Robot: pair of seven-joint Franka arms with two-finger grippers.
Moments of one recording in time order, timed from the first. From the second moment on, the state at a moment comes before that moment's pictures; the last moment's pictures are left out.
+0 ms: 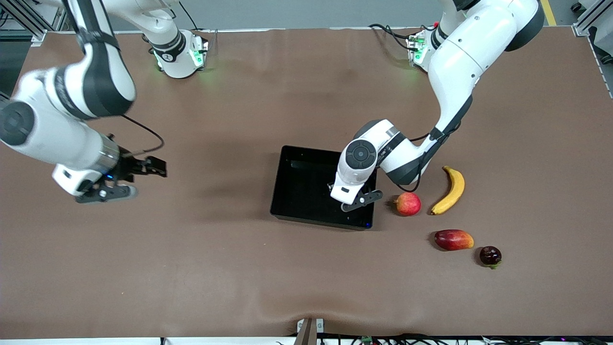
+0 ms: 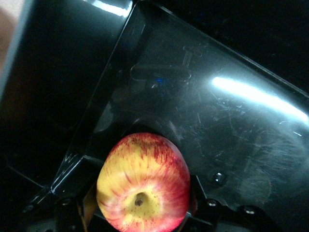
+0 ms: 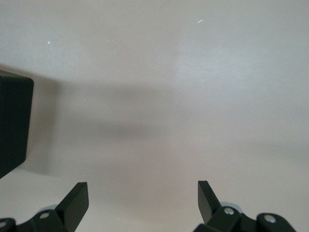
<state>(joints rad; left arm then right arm) -0.17 0.81 -0.56 -1.56 0.42 2.17 -1.21 0.18 0.17 -0.07 -1.73 0.09 1.85 -0.02</state>
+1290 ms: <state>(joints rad) 0.07 0.58 -0.56 -1.42 0.41 2.01 -0.83 -0.06 -0.07 0.00 -1.64 0.04 1.55 0.07</state>
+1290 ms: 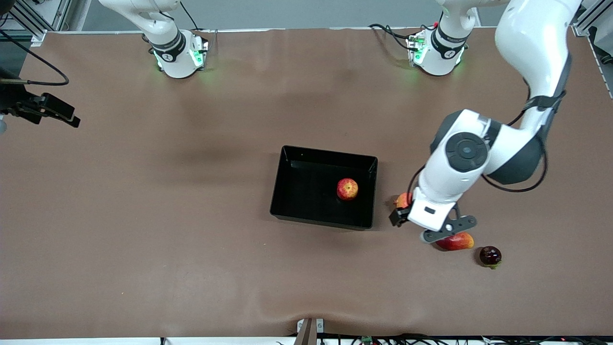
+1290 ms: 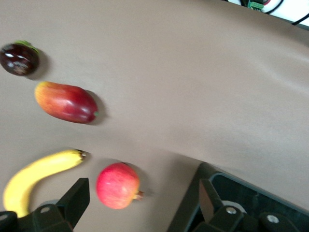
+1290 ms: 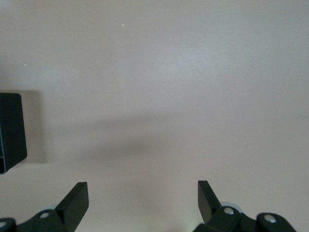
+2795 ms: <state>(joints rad) 0.50 0.56 -0.61 -1.67 0.40 2.04 -0.12 -0.06 -0.07 -0.04 -1.62 0.03 1.48 0.03</state>
